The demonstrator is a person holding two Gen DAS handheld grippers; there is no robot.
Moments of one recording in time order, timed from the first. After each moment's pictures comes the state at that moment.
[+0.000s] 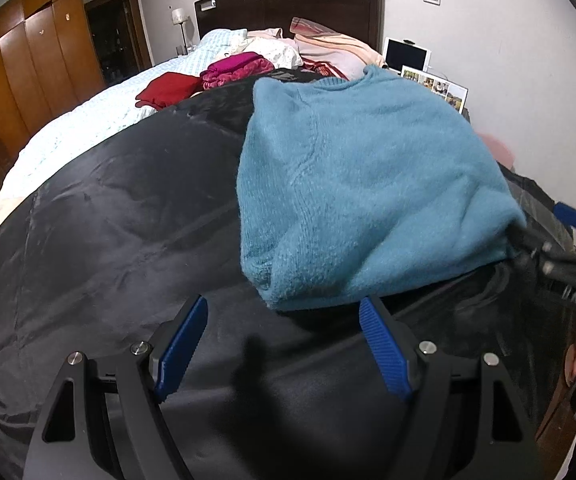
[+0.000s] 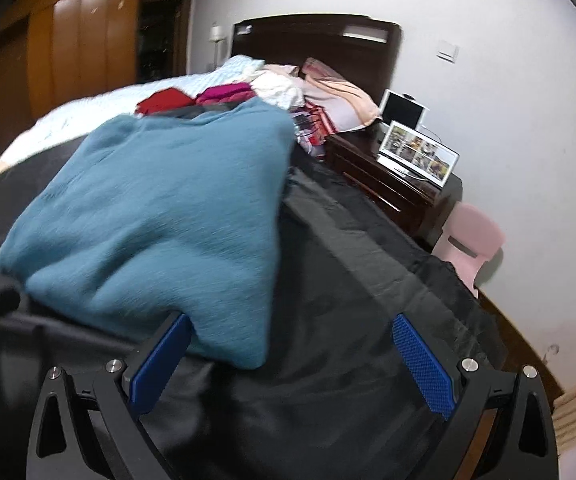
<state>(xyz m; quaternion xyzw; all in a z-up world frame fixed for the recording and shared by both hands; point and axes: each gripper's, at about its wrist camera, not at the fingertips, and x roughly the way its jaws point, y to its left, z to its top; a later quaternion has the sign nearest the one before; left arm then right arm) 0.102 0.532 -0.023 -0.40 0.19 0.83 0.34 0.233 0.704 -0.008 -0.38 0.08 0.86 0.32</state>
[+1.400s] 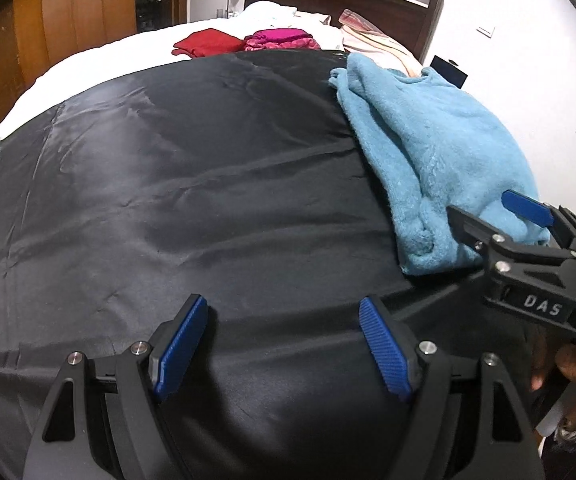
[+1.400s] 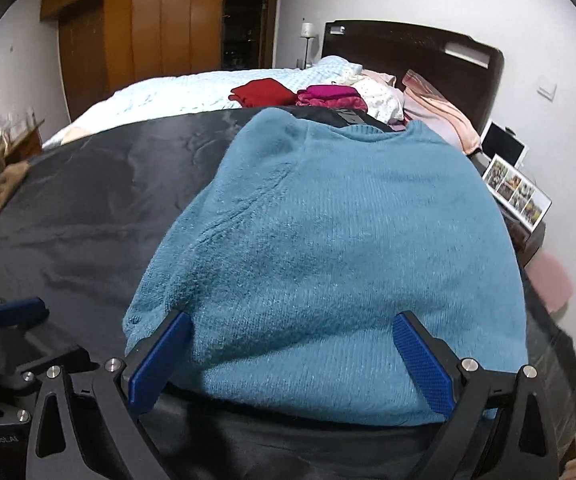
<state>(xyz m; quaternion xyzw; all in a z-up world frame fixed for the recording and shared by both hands) 0.071 0.467 -0.048 -0.46 0.10 0.82 0.31 0.133 0.627 -0.019 -0.39 0.04 0.90 0.18</state>
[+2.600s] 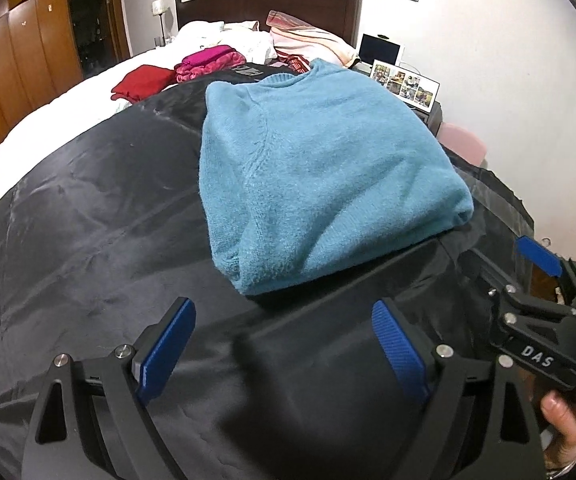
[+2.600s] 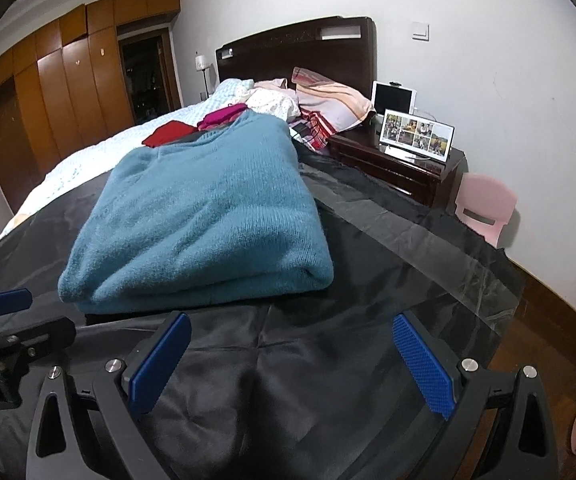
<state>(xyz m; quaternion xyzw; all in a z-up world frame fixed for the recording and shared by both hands) 0.138 0.537 -0.006 -0.42 0.18 0.81 0.38 0.281 0.668 -0.008 -0.32 0.15 0.88 0.32</state>
